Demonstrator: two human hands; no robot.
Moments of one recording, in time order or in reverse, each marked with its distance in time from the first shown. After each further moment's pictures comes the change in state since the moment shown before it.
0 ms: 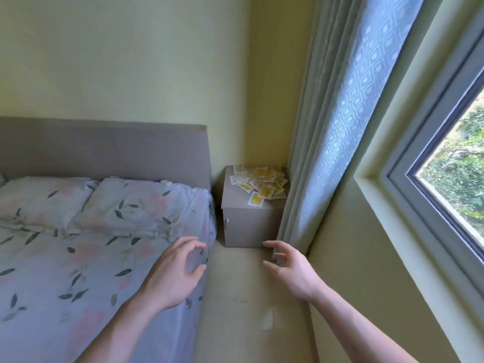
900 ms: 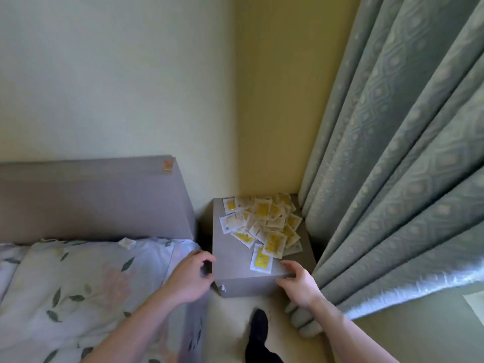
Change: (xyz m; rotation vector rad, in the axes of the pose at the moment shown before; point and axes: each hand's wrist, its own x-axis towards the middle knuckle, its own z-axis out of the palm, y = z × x) left_hand 0.565 -0.096 0.041 0.001 -0.348 -0.120; right_hand 0.512 0.059 -0.054 0.176 0.062 0.492
